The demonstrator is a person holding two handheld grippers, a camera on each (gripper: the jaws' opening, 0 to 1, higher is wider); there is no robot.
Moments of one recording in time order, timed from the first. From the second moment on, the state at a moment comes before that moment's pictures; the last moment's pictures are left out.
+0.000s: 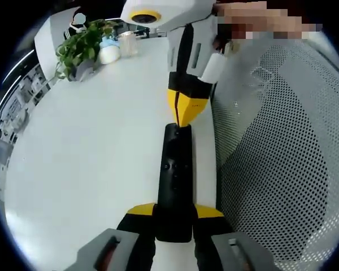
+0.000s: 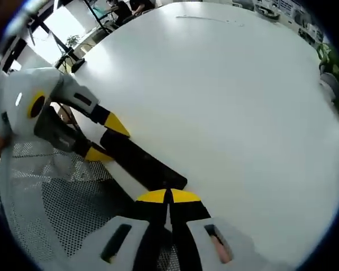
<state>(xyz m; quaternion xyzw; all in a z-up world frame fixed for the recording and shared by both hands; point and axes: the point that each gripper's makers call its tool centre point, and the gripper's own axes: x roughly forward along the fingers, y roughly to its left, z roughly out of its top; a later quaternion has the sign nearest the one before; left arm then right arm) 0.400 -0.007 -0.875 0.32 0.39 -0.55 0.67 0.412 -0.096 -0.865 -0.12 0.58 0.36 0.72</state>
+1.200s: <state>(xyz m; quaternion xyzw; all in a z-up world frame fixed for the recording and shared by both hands) 0.400 -0.007 -0.875 0.31 0.38 -0.56 0.67 0.417 -0.096 -0.866 -0.14 0.57 0.36 0.72</state>
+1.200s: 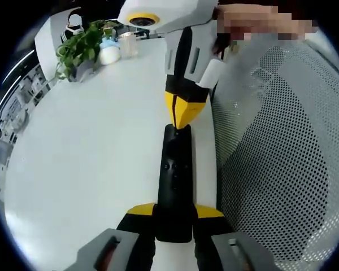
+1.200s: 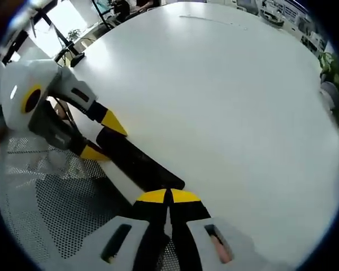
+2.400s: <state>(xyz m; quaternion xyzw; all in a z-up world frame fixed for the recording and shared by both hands) 0.401 -0.009 -0.875 0.30 0.38 -0.55 0.67 0.416 -0.094 -0.867 -0.18 0.55 0.39 0.72</state>
